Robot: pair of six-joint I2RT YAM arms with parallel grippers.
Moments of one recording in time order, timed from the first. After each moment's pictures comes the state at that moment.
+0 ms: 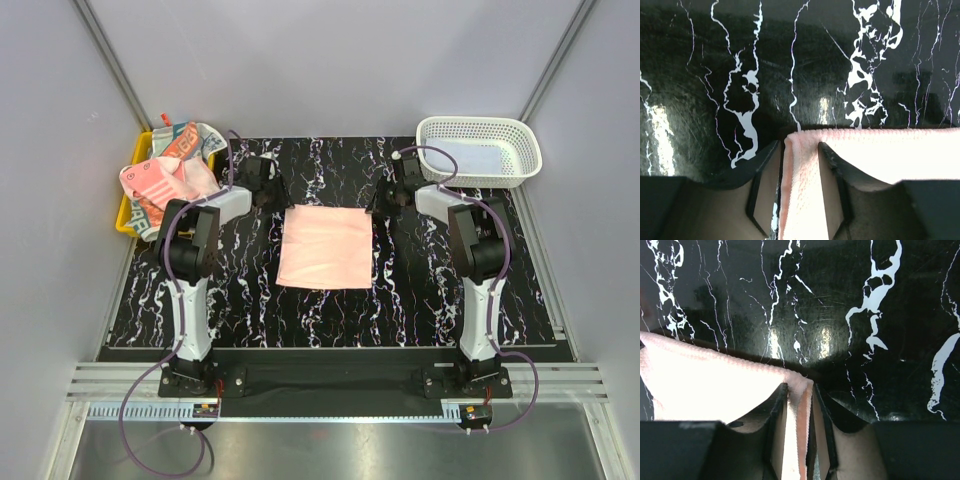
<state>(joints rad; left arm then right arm) -0.25 2.12 1.44 -0.16 0.16 -0.49 0.27 2.13 1.44 -0.16 -0.24 0.50</state>
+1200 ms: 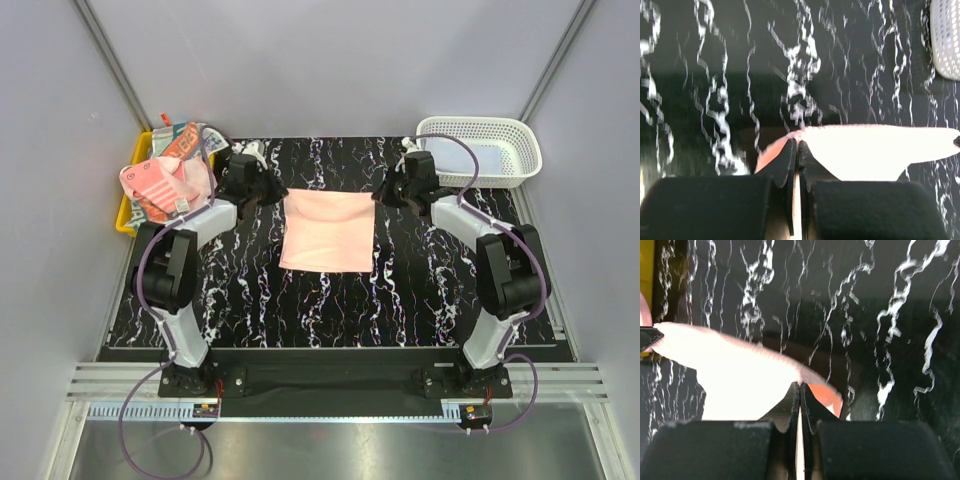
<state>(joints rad) -0.25 1.84 1.21 0.07 0.19 -0.52 0.29 1.80 1.24 -0.03 -0.20 0.46</state>
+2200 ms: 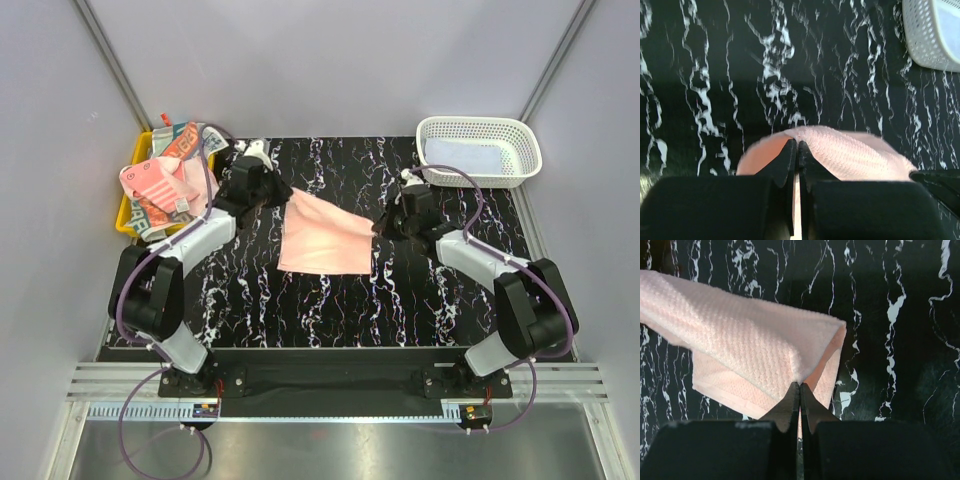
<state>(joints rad) -0.35 1.61 1.08 0.03 0.09 -0.53 0.40 1.53 0.87 0.02 -0.11 0.52</state>
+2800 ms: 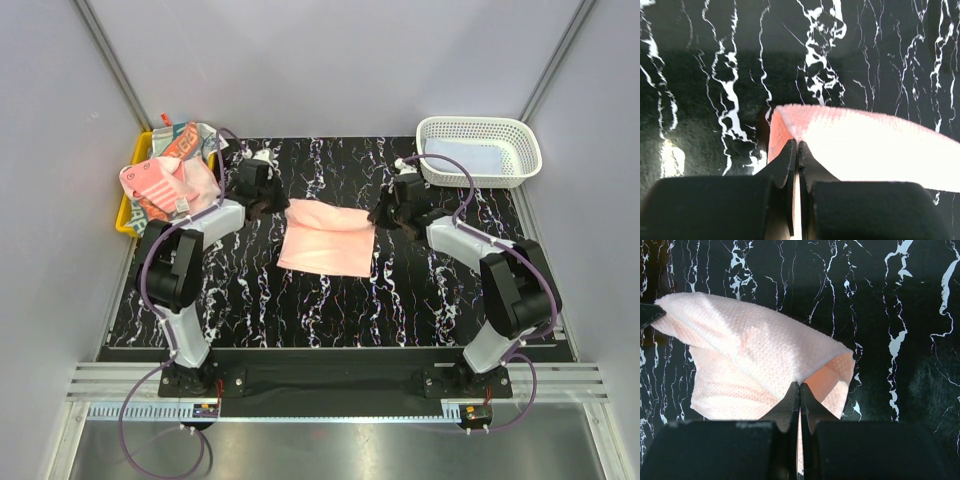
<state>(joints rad) -0.32 1.85 1.22 -0.05 0.08 -0.48 0.40 1.66 1.03 0.00 -0.07 0.52</state>
